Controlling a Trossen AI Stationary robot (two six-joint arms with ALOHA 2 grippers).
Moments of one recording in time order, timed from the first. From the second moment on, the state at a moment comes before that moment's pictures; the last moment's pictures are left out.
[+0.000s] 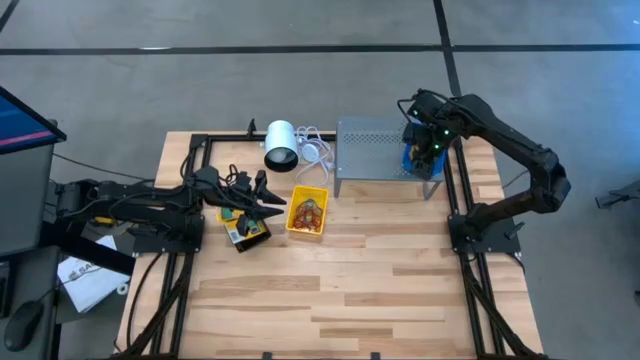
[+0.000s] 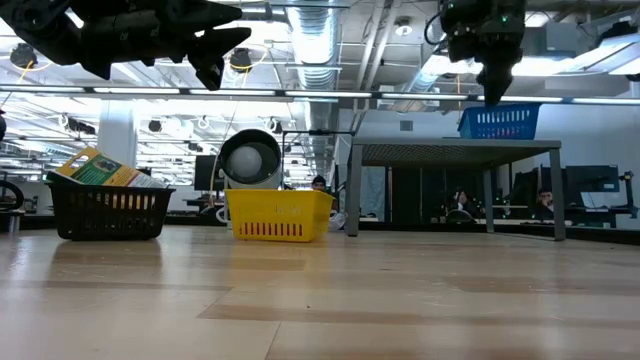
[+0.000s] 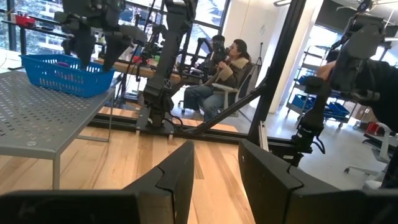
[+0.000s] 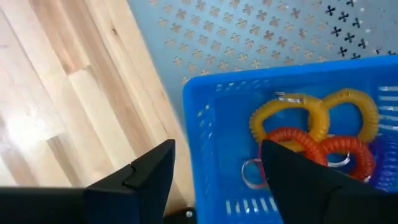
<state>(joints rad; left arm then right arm) 0.21 0.98 0.35 0.71 0.37 -0.23 -0.69 1.36 1.43 -1.44 -0.08 -0.29</state>
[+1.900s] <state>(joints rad) 0.00 1.43 0.87 -0.46 0.13 0.04 0.07 0.65 0.84 -0.25 -0.05 0.26</state>
